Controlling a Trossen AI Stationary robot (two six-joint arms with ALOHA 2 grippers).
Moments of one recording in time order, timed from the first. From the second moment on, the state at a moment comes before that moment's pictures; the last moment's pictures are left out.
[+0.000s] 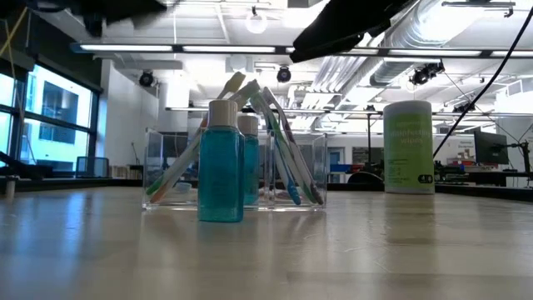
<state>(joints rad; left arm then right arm) -0.65 1.01 0.37 0.87 -1.12 0.20 0.38 1.56 1.01 -0.07 0.45 0.08</state>
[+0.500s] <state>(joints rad) -0.81 1.14 0.56 0.69 -0.92 0.51 0.38 1.56 1.01 -0.02 0.44 0.08</state>
